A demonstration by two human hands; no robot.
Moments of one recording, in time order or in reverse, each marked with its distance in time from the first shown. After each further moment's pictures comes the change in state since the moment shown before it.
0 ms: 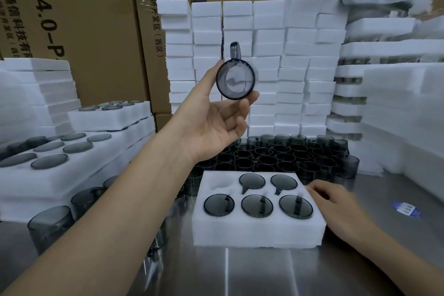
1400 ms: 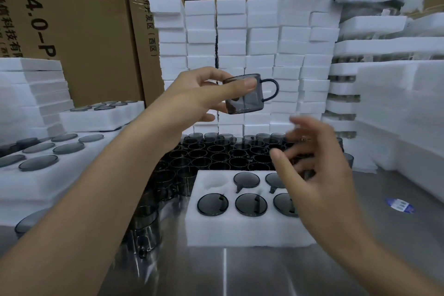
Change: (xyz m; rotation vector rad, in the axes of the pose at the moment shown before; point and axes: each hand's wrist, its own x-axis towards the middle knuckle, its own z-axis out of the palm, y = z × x) left_hand -0.016 0.018 0.003 0.981 0.142 0.388; right_hand -0.036 -0.109 0.012 0.287 0.411 -0.542
